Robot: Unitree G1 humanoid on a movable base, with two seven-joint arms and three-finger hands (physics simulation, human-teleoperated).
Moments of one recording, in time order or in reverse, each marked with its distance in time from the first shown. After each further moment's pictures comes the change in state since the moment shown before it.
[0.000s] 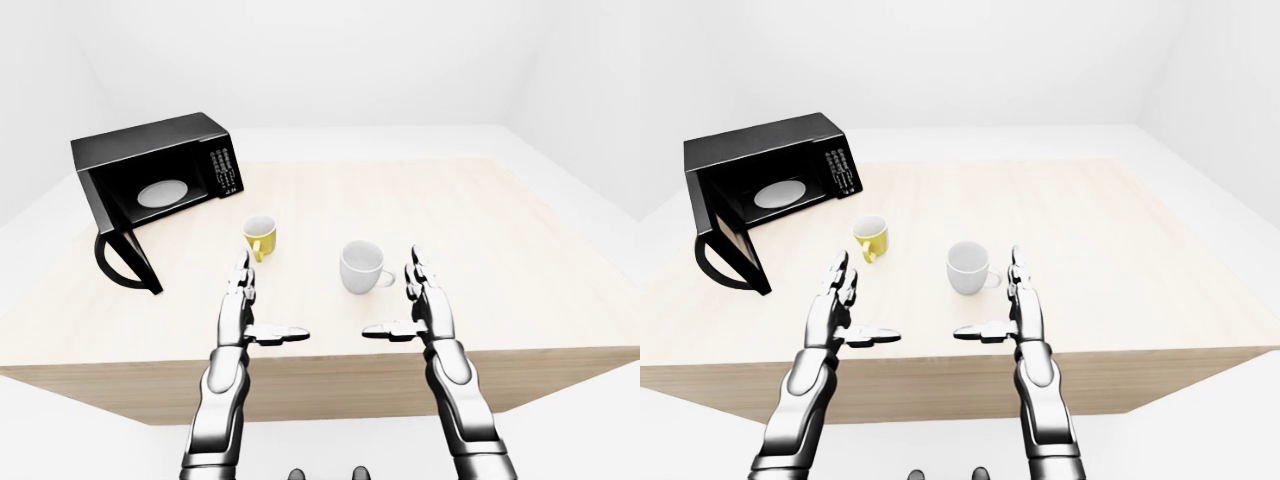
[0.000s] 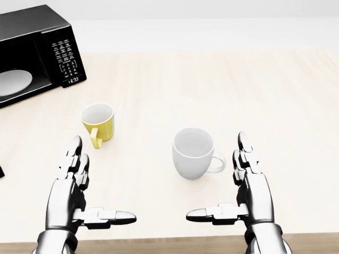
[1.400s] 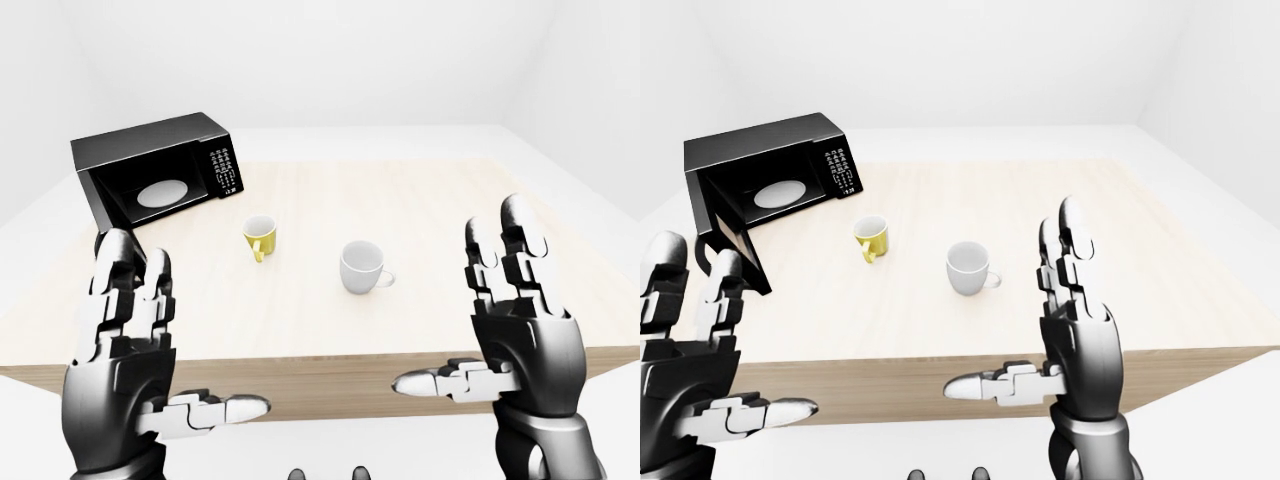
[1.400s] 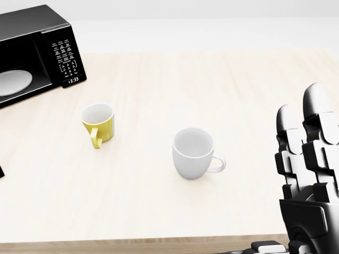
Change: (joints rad) left arm 0.496 -0.128 0.138 -0.999 -0.151 0.085 -0.195; right arm 0.373 -0.019 0.109 -0.967 -0.002 0.089 0.023
